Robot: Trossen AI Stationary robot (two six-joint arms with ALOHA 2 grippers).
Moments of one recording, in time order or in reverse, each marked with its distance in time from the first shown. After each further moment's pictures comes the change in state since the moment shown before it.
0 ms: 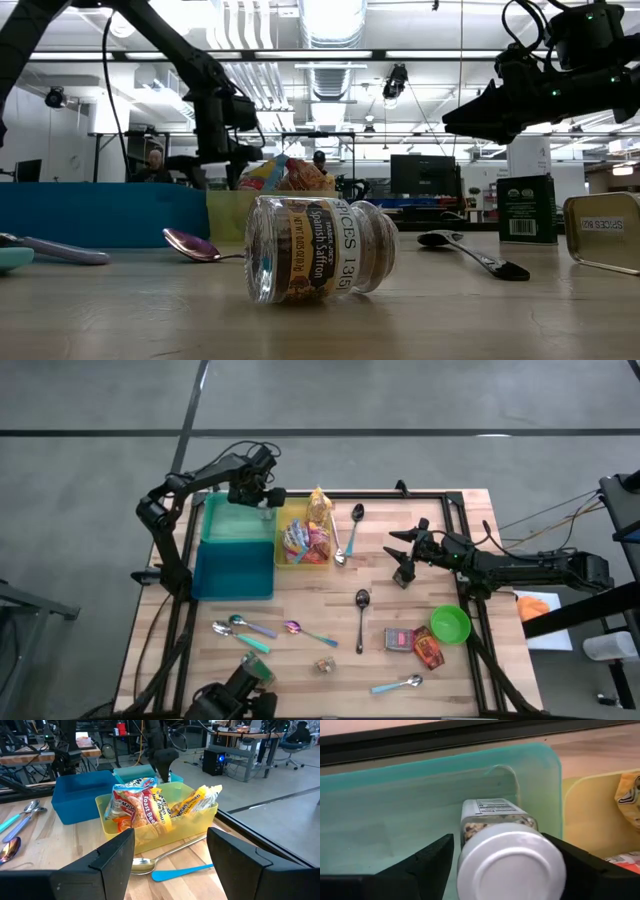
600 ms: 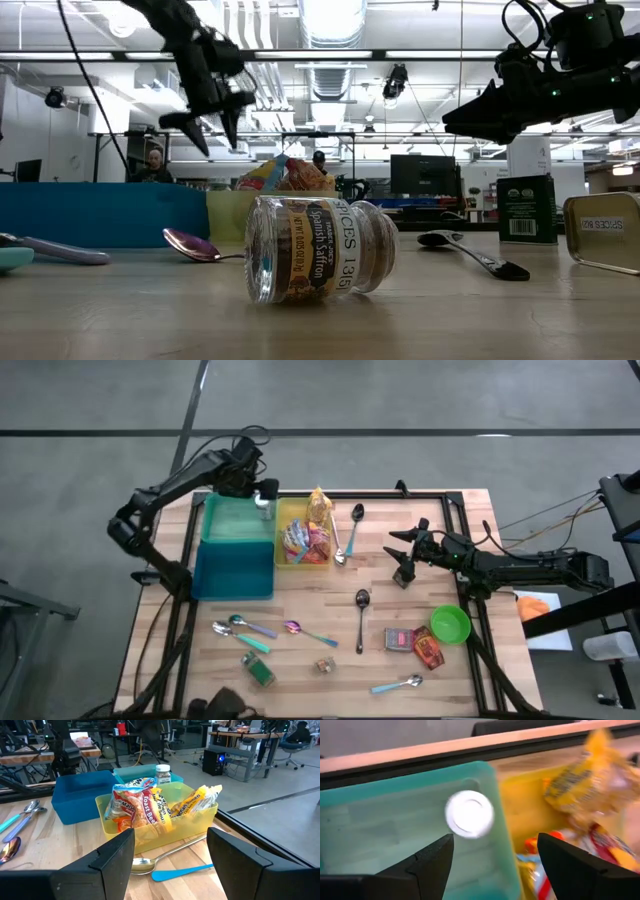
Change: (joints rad) left arm -0.056 -0.288 -0.010 -0.048 -0.002 0.009; right arm 0.000 0.000 0.000 0.000 0.000 0.000
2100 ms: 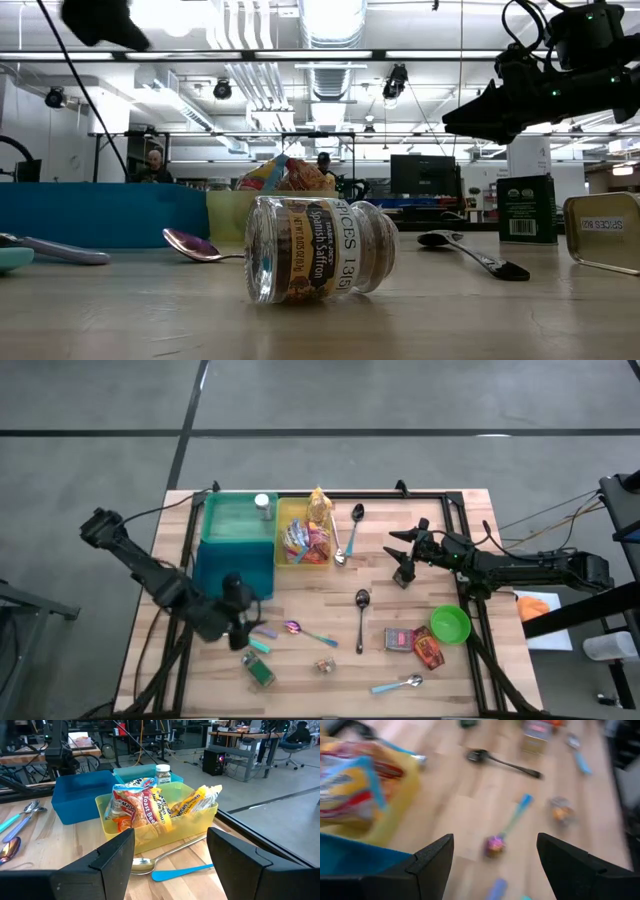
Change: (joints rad) left arm -1.518 -0.424 -0.440 0.271 -0.604 -0.193; right arm 0.000 0.000 0.000 0.000 0.000 0.000
